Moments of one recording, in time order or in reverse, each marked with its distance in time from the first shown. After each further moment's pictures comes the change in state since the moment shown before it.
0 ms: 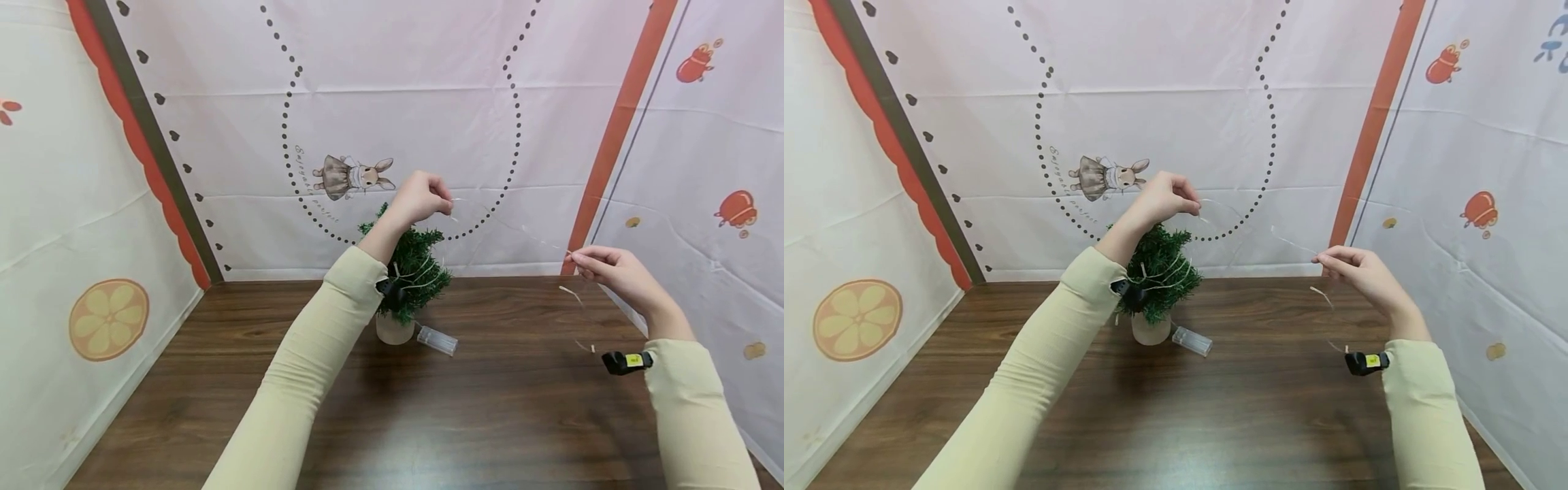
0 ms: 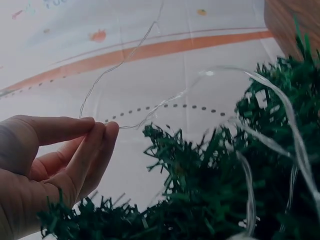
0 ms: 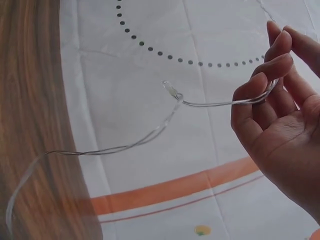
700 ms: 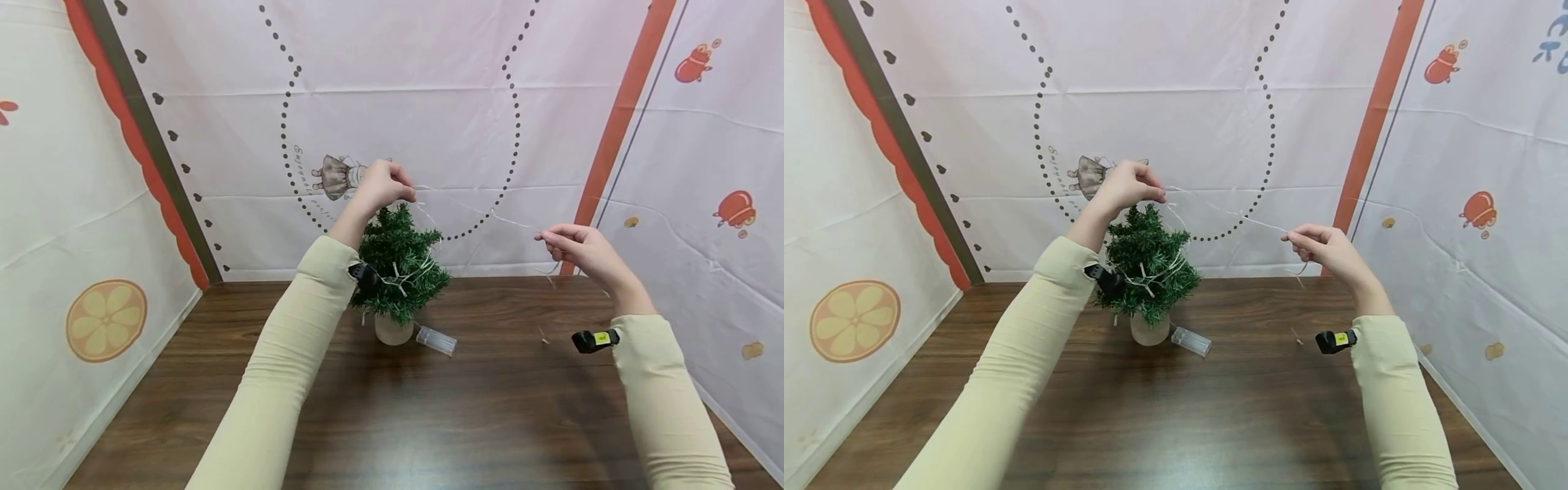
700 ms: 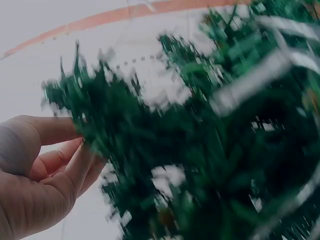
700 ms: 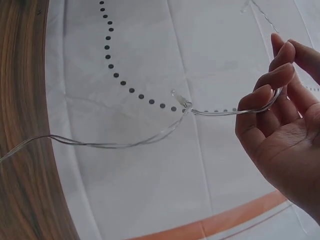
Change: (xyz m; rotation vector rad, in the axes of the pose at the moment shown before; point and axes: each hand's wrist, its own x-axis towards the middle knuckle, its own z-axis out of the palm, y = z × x) left_hand 0.004 -0.026 -0.047 0.071 0.124 -0.091; right_hand 0.040 -0.032 0.026 0.216 -0.040 -0.104
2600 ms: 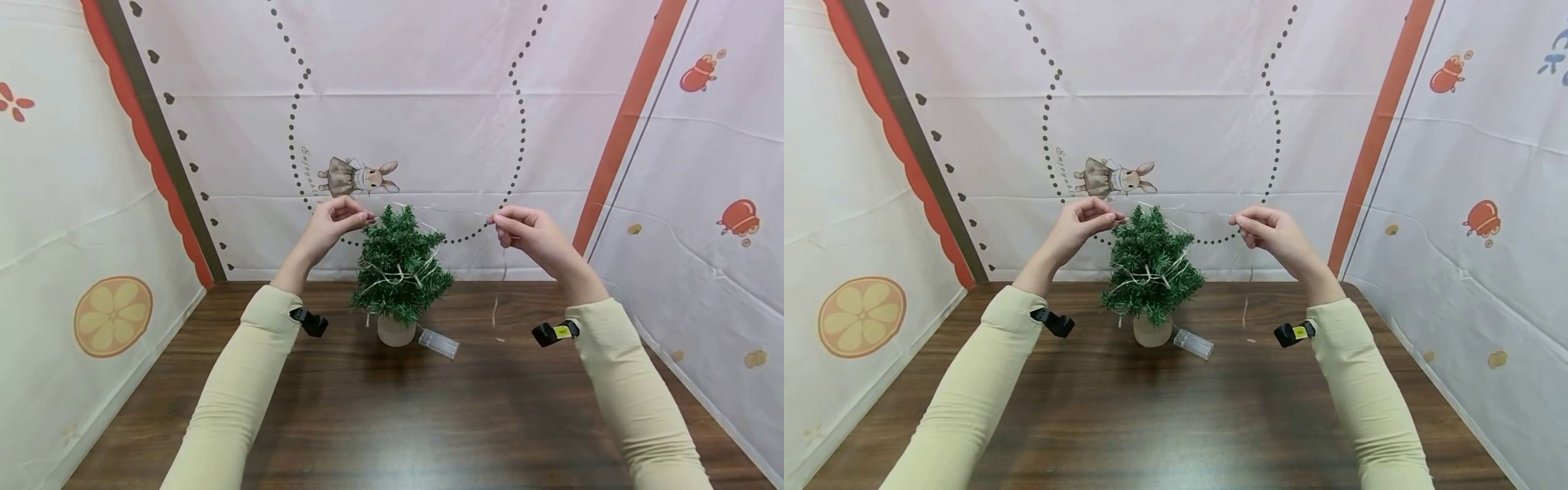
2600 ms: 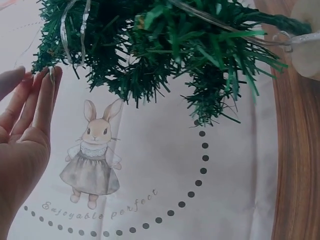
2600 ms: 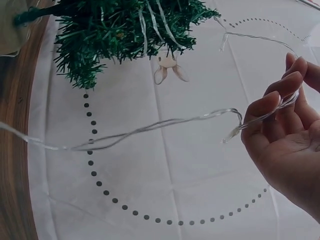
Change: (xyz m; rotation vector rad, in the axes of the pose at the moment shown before) left_hand -0.057 -0.101 -0.034 -0.577 -0.052 0.255; right_hand 0.042 -0.047 0.070 0.210 -0.138 -0.091
